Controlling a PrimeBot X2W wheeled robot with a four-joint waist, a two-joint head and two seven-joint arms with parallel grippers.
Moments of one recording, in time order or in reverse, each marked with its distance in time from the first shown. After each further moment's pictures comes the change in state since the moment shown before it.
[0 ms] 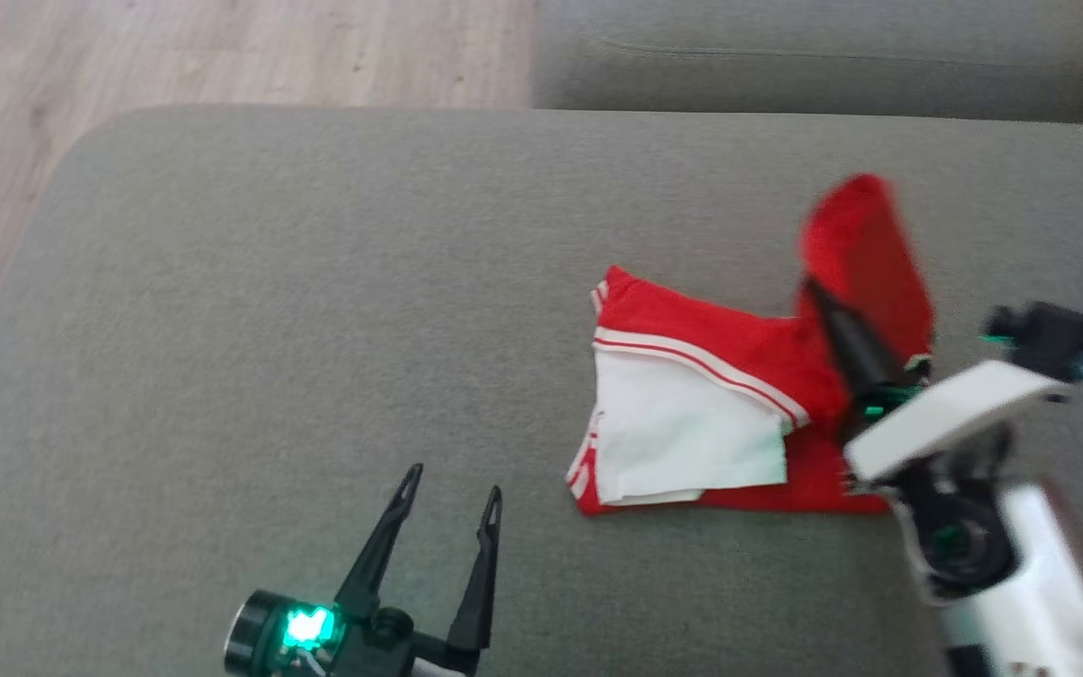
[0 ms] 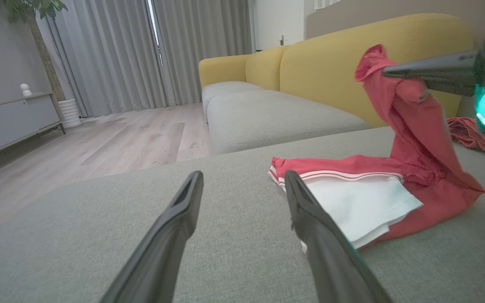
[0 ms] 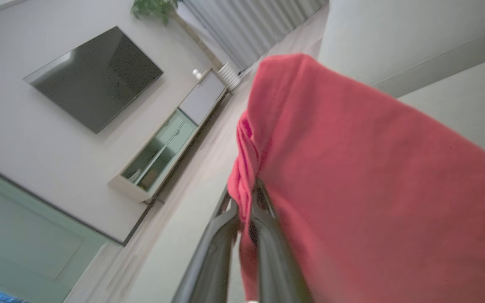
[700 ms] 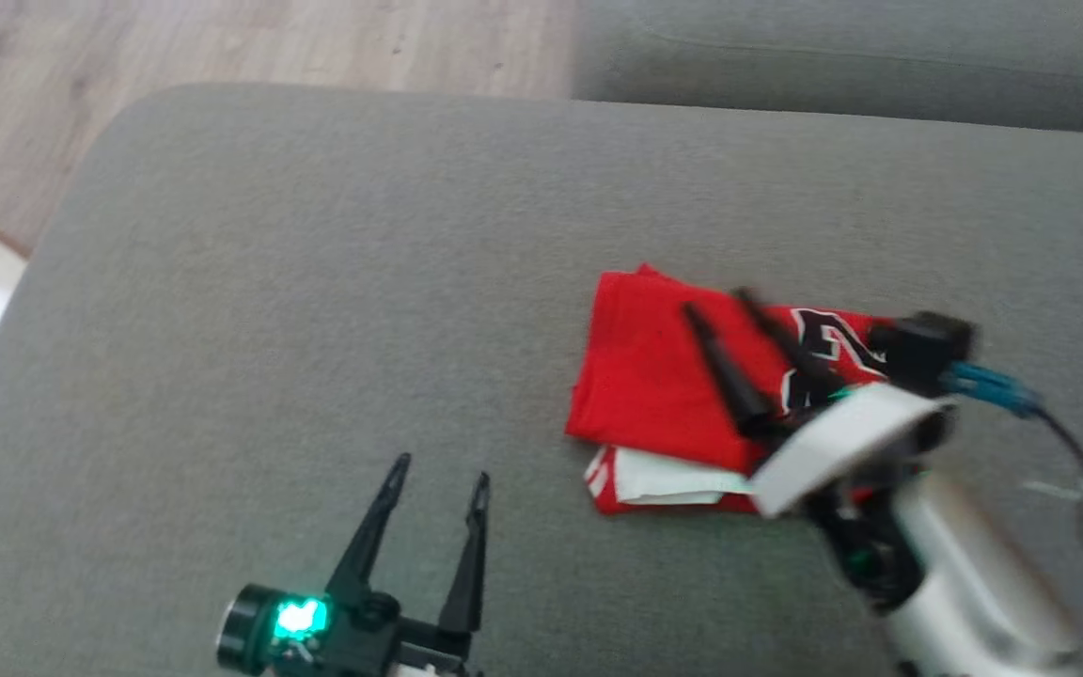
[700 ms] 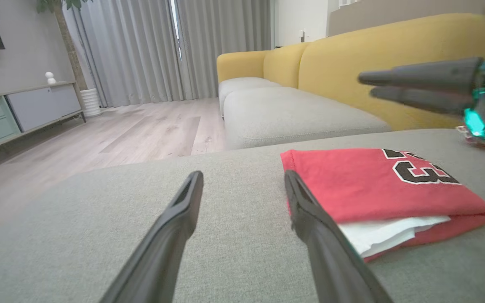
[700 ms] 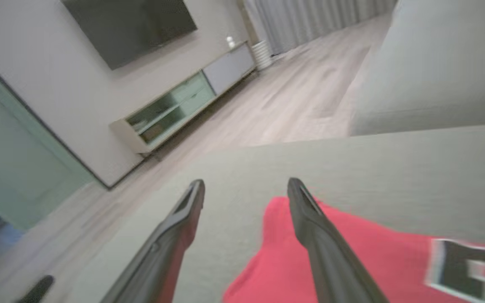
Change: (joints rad) left arm -0.001 -0.045 0.059 0.023 0.007 -0.030 0.000; right arm -0.062 0.007 0.229 0.070 -0.252 0.000 -0.165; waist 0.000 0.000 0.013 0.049
